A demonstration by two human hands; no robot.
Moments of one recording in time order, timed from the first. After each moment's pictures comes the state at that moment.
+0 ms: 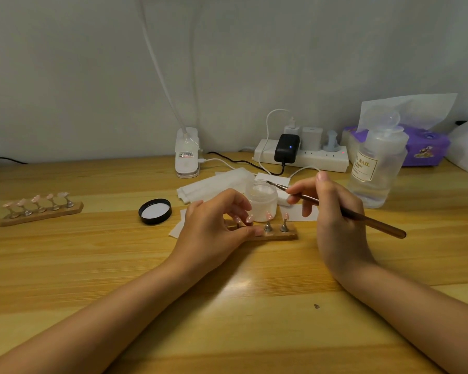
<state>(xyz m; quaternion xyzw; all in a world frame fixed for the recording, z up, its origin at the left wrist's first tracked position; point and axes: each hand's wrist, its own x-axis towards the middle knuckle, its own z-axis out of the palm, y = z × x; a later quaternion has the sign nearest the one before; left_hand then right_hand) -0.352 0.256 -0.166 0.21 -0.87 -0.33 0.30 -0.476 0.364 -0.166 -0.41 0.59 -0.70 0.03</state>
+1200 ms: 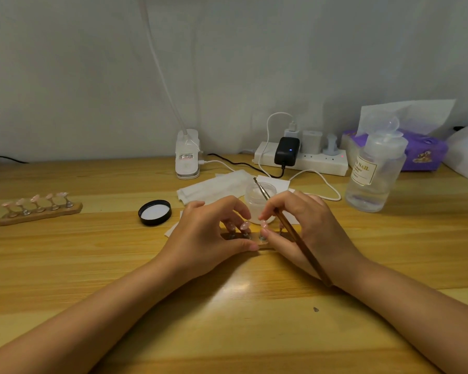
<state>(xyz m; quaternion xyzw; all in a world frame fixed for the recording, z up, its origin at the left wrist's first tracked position) -0.342 0.243 -0.166 0.15 -0.92 -0.27 0.26 -0.489 0.358 -0.174 -0.65 0.65 -0.38 -0.12</state>
